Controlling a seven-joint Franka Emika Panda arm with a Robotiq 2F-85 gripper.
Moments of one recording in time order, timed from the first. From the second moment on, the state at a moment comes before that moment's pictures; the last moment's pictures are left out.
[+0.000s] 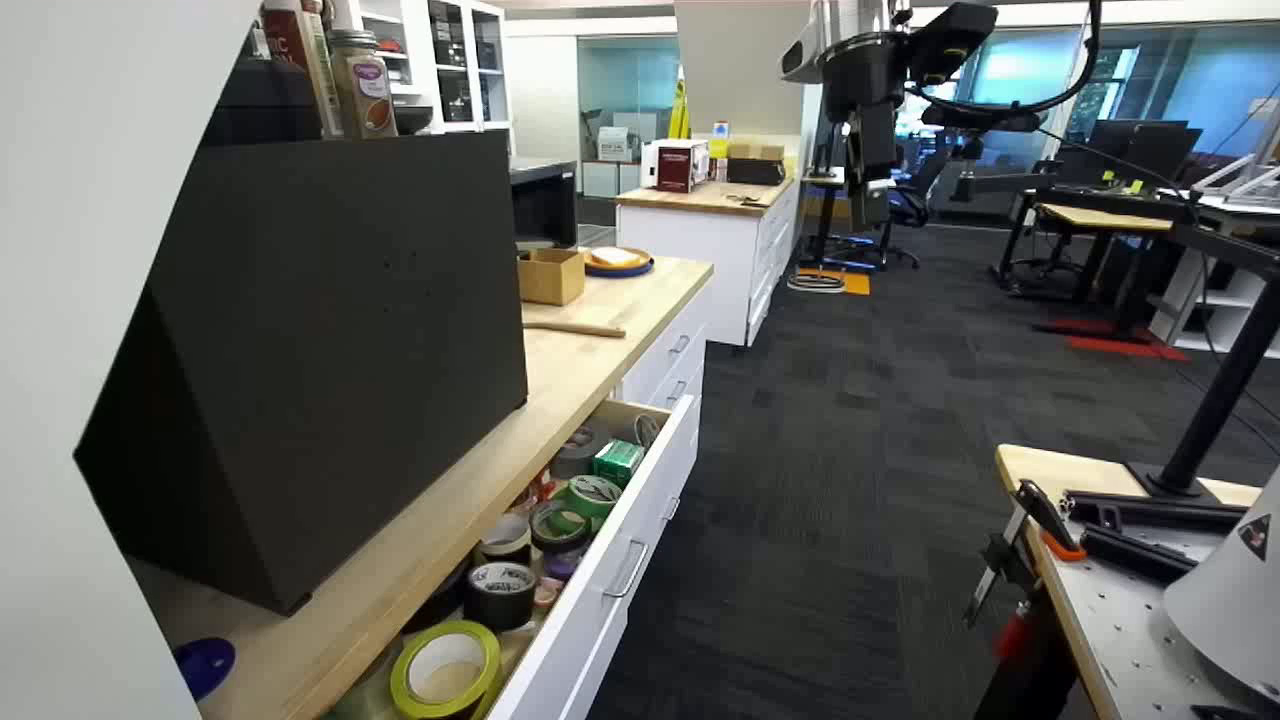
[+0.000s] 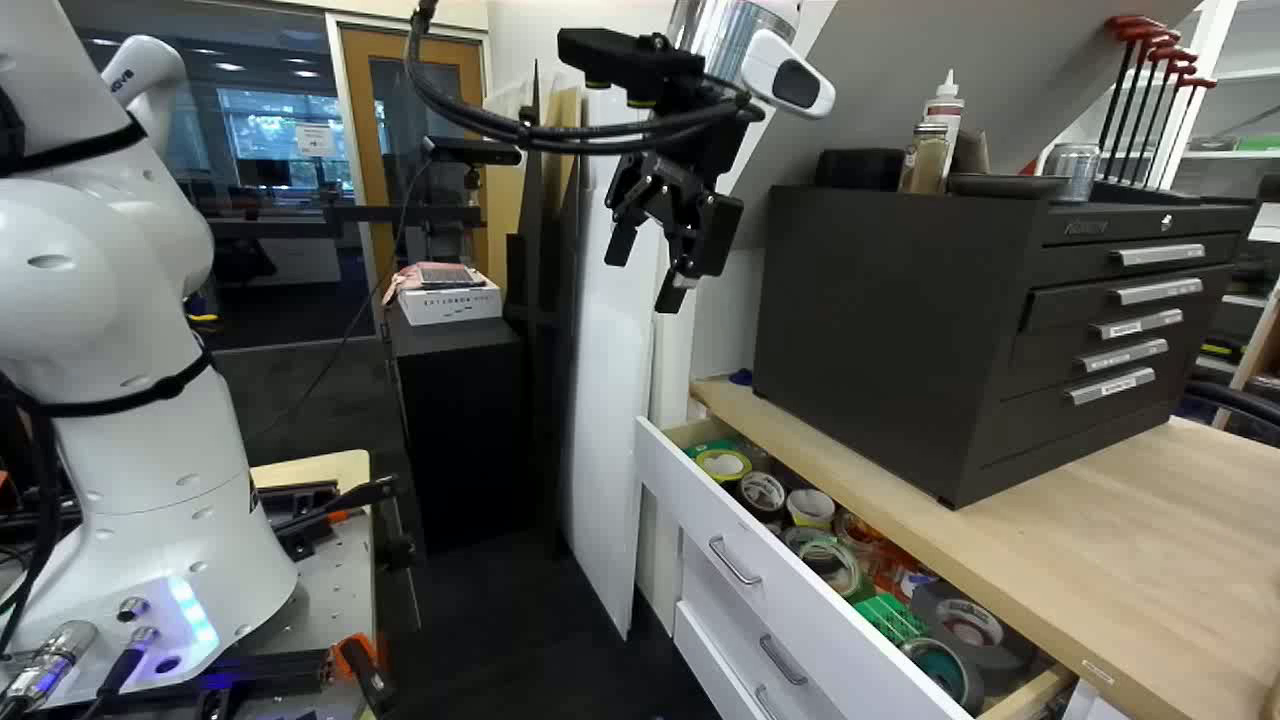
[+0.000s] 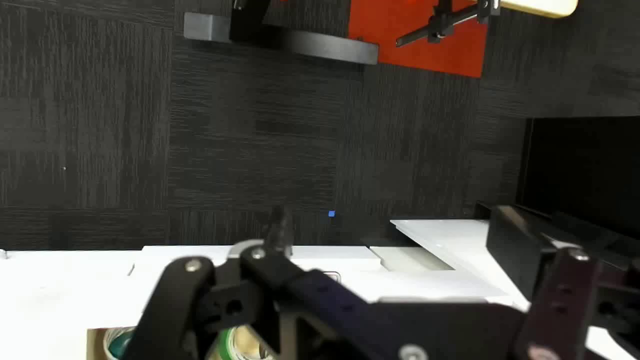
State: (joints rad) arm -0.04 -0.22 -0.35 -2.17 0.07 1.68 -0.49
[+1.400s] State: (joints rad) arm -0.06 -0.07 -0.16 -2.31 0.07 2.14 -0.49
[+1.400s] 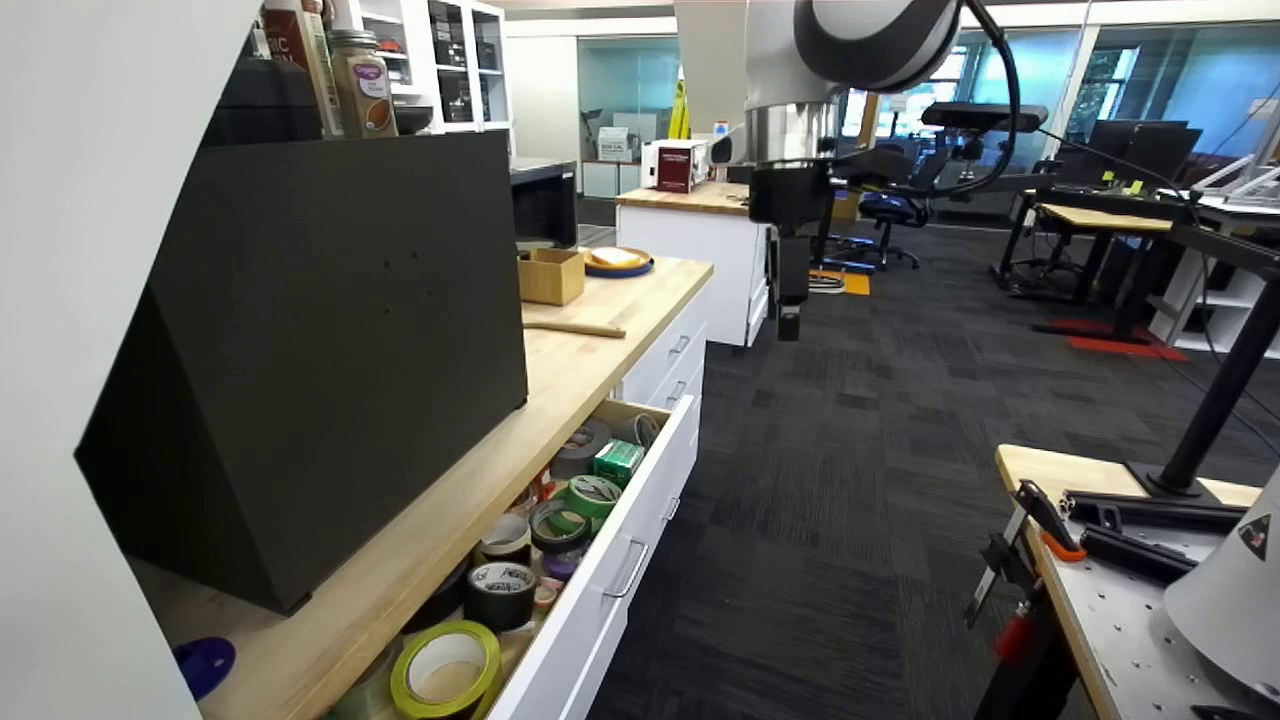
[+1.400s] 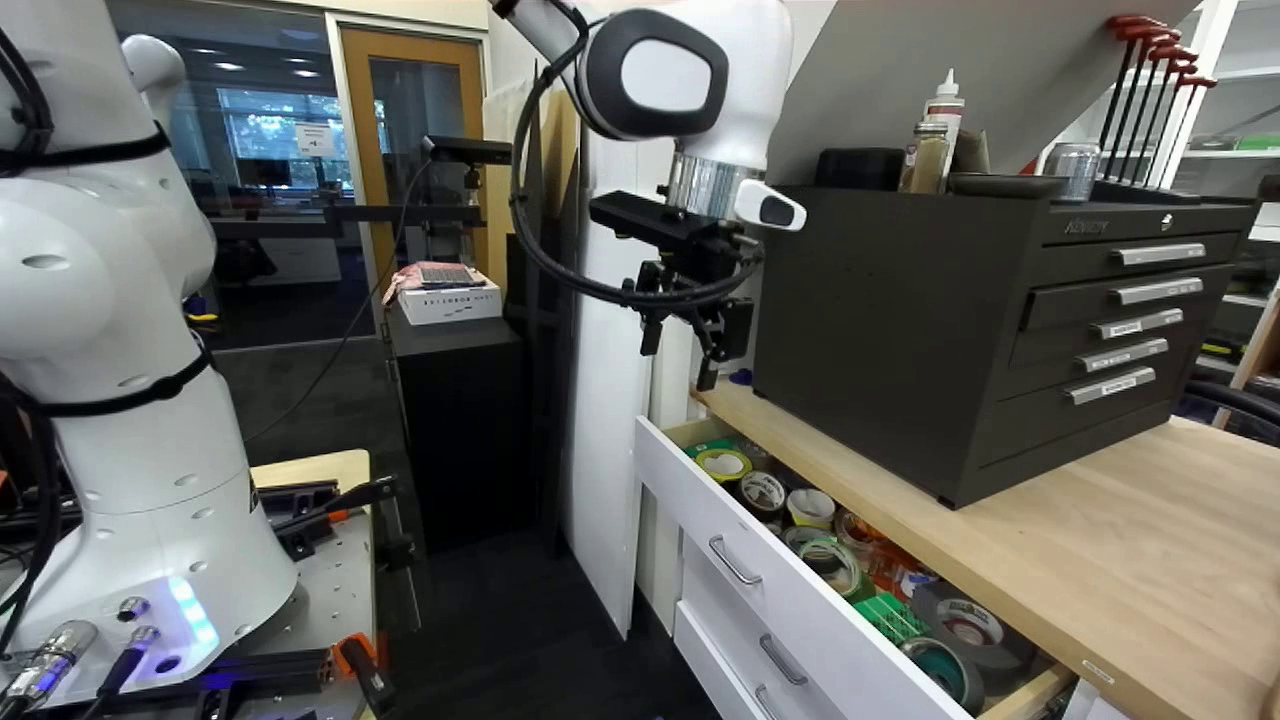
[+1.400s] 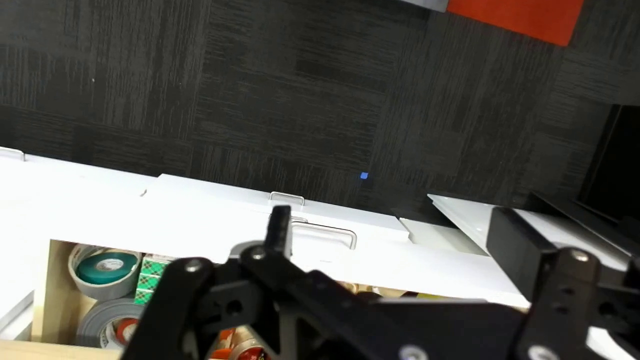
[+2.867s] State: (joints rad) arm -0.08 0.26 -0.08 -2.35 0.13 2.58 -0.46
